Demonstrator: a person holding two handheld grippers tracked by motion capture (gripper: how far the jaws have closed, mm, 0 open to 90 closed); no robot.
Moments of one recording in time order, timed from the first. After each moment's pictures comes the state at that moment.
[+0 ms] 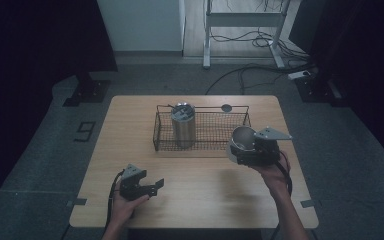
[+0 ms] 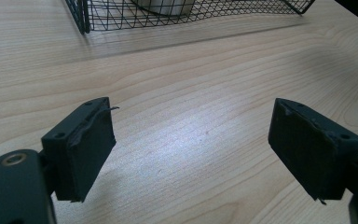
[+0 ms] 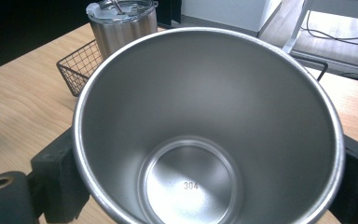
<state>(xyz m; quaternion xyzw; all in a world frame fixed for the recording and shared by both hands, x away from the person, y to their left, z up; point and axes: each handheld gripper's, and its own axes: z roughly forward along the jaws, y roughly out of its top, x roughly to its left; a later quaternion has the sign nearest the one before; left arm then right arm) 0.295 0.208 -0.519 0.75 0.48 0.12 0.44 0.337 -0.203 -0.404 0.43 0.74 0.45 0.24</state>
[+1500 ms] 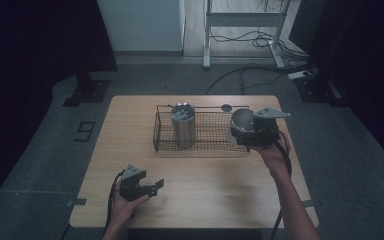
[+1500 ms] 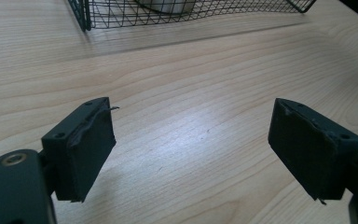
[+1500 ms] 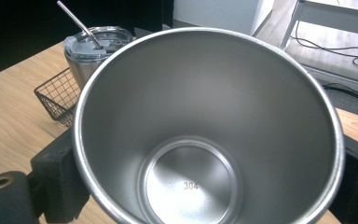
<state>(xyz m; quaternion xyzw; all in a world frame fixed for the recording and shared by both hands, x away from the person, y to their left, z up) 0.294 0.209 -0.520 0.75 0.48 0.12 0.44 0.378 -0.202 -0.371 0.43 0.74 0.44 0.26</state>
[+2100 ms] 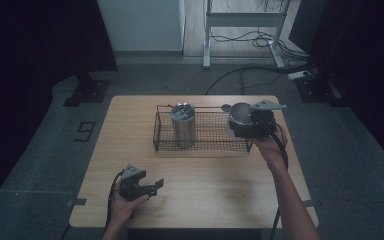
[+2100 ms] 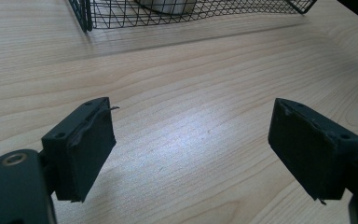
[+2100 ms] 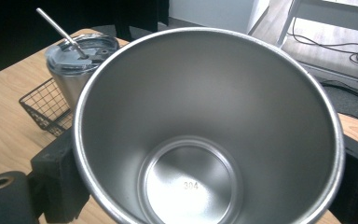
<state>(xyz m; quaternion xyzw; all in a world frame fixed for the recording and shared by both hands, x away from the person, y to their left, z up) 0.294 0.209 -0.520 0.75 0.48 0.12 0.44 0.401 -0.198 -0.368 0.44 0.74 0.44 0.25</state>
